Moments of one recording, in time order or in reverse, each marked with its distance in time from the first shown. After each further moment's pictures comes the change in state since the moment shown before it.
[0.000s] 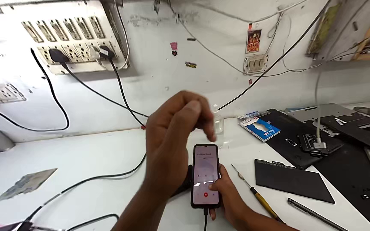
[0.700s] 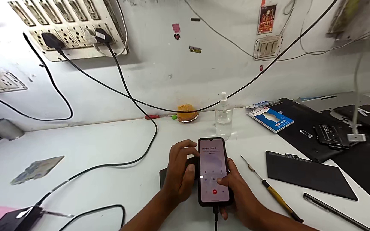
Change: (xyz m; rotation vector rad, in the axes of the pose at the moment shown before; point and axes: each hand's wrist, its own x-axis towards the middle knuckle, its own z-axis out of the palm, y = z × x) left_hand -0.142 -0.128 -0.069 0.721 -0.106 0.054; right_hand -0.006 0.002 0.001 -0.008 -0.028 0.057
